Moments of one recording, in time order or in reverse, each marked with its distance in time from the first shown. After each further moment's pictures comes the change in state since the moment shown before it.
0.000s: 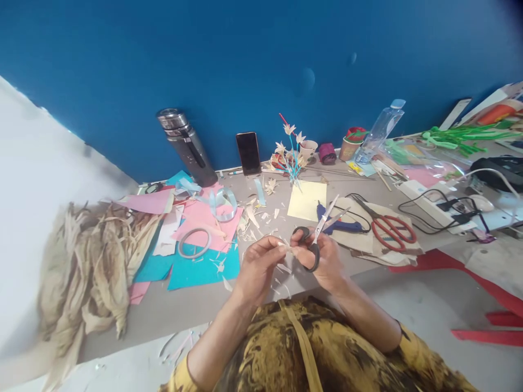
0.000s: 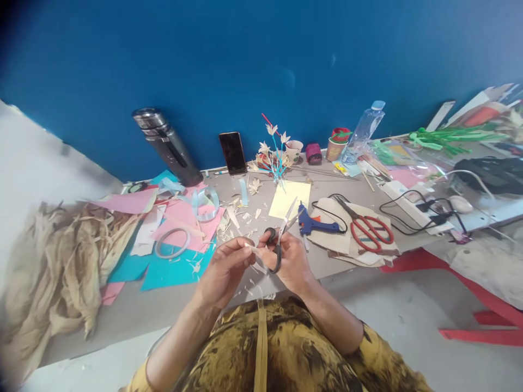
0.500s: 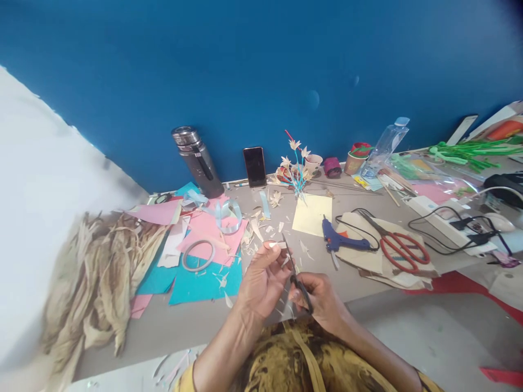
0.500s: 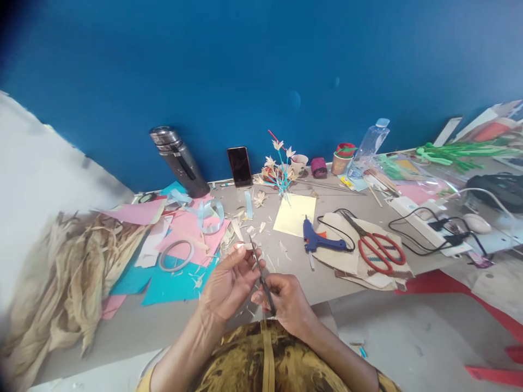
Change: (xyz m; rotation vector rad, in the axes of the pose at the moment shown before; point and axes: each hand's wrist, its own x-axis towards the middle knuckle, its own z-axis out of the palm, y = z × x) left_hand 0.014 -0.001 0.005 -0.439 0.112 -0.015; right_hand -0.022 0.020 0.009 0.005 -0.295 0.197
